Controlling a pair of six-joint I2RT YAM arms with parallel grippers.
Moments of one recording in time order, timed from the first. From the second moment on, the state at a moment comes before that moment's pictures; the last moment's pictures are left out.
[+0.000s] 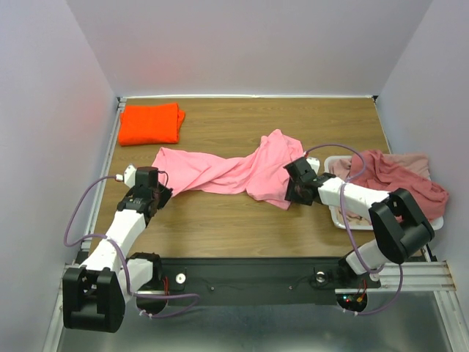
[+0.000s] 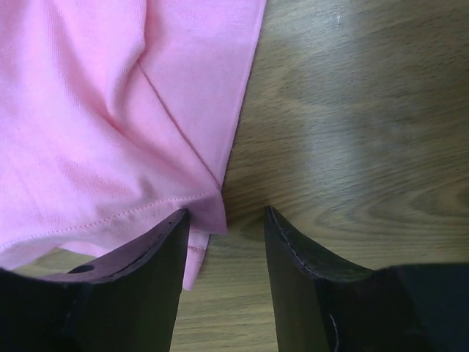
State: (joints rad) left arm -0.11 0.97 0.51 -0.35 -0.17 -0.99; right arm 0.55 1.49 0.77 -0.38 0.31 0.72
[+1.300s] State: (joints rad) left arm -0.11 0.81 1.19 -0.60 -0.37 -0.92; right arm 0.54 0.98 1.23 -0.38 0.71 0.45
